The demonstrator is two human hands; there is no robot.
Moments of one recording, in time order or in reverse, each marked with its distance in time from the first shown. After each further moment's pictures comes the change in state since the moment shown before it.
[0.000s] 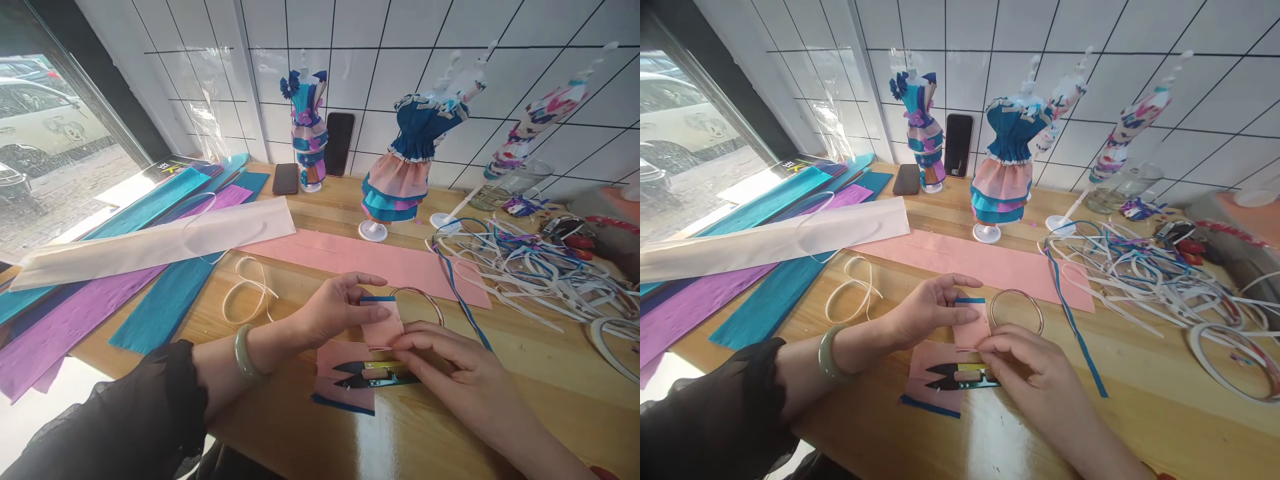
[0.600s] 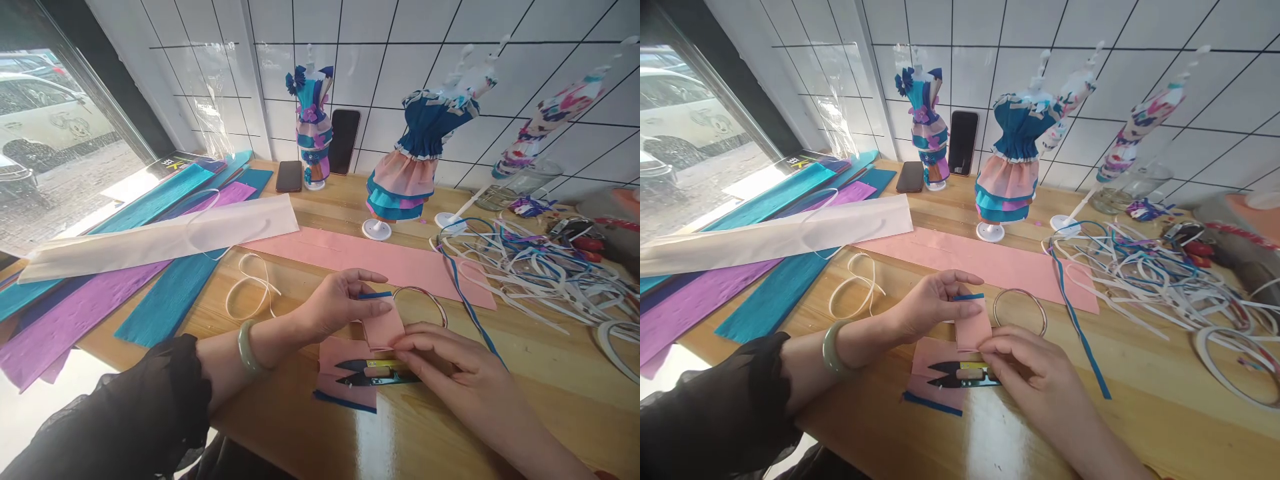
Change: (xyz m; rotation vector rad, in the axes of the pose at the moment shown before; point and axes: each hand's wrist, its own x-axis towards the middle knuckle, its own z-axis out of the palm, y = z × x) left_hand 0.002 -0.002 -0.002 0.073 0.073 0.034; right_hand 0.000 0.000 0.002 -0.009 -0.036 -0.005
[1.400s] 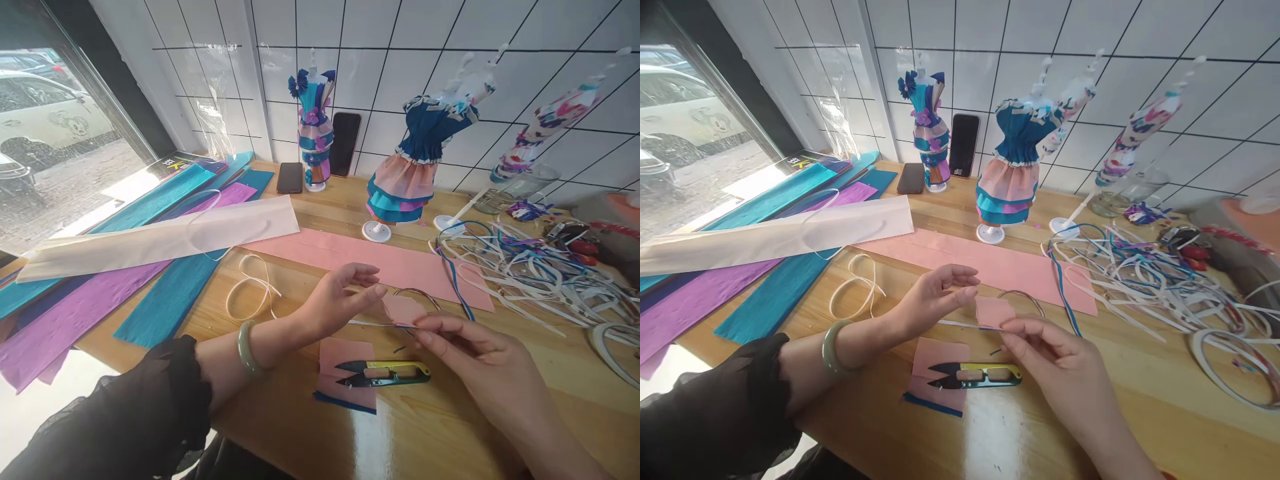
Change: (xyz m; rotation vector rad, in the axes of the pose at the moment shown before) left_hand -0.002 0.008 0.001 0.310 0.112 0.210; right_hand -0.006 0.021 -0.005 0.219 0.220 0.384
